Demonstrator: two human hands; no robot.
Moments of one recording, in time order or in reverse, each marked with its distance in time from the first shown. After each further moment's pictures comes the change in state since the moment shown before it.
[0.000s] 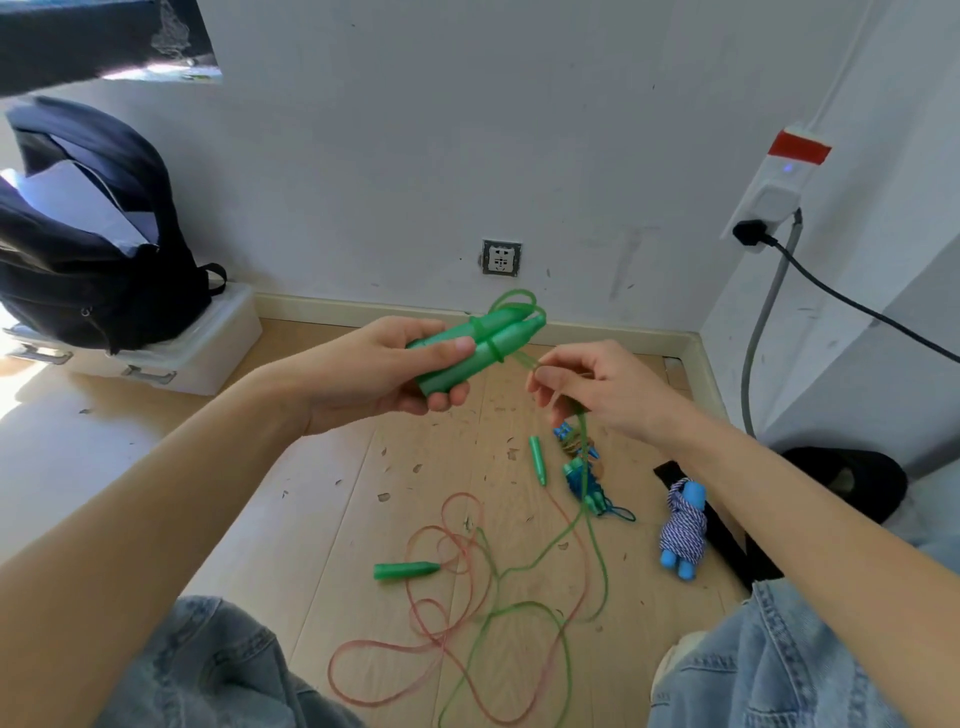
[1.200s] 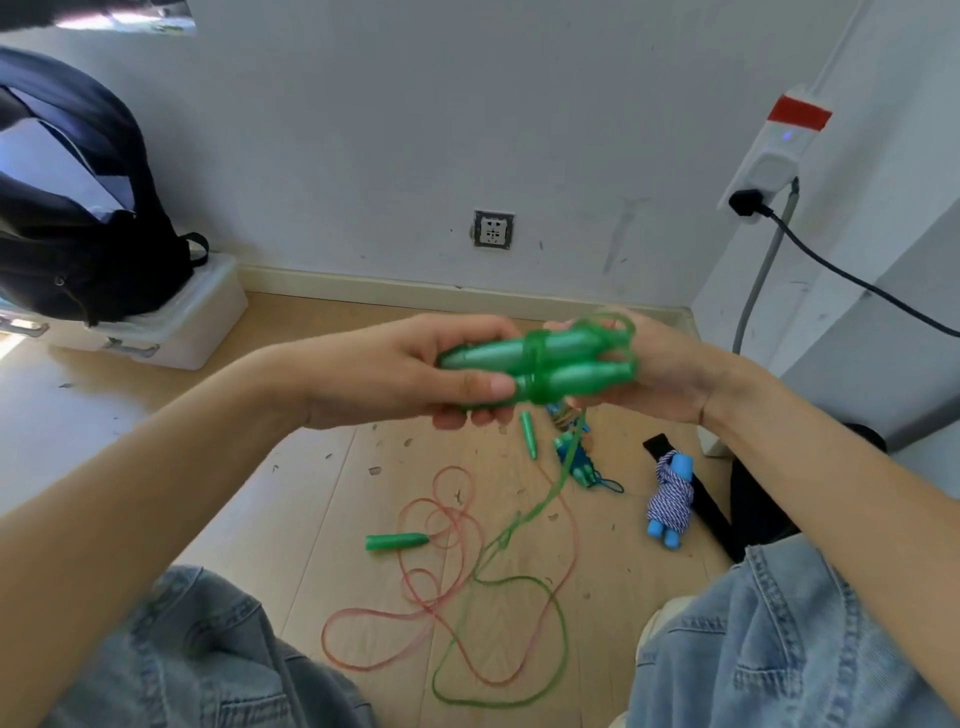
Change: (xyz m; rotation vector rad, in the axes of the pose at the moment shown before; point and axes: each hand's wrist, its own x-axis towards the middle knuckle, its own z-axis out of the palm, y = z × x) left_hand -0.013 0.008 0.030 0.204 -0.309 0.117; right_hand -0.015 -0.005 -0.016 0.405 -0.310 0.025
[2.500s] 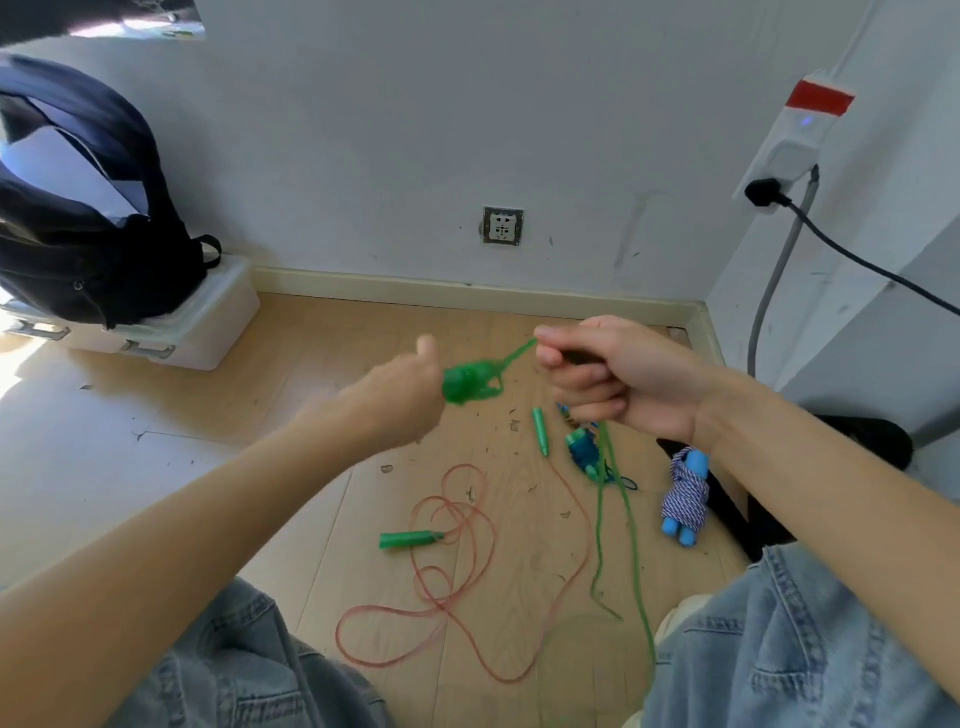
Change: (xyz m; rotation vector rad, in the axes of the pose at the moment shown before) left_hand 0.025 -0.059 0.003 0.912 0.498 -0.546; right_hand 0.008 0.005 0.011 0.155 0.088 0.144
